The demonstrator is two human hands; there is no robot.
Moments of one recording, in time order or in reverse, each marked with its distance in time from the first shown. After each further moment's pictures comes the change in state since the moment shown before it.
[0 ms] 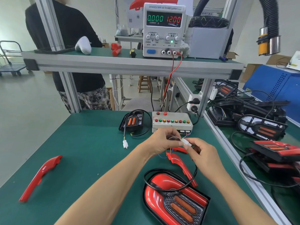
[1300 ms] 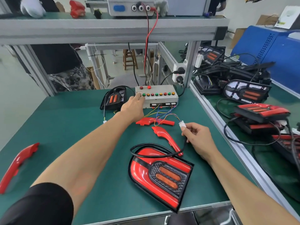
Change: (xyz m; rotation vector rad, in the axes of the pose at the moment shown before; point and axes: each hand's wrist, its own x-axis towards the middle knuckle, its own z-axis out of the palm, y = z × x) left_hand 0.059 -0.040 -0.041 1.349 0.096 -0.127; right_hand -0.027 0.062 0.002 0.389 0.075 0.375
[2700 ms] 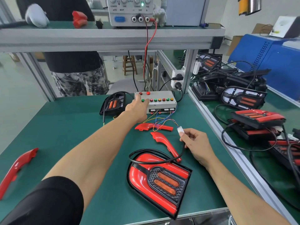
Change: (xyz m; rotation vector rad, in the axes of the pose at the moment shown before) left_hand 0.016 0.019 -0.012 0.078 -0.061 -0.076; right_hand 0.001 0.002 0.000 0.027 0.008 0.037
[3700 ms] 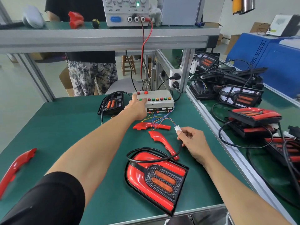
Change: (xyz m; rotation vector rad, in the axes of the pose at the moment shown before) left_hand 0.002 0.005 -0.004 -0.192 -0.111 -0.110; right_hand -0.001 0.001 -0.002 -0.016 -0.015 -0.013
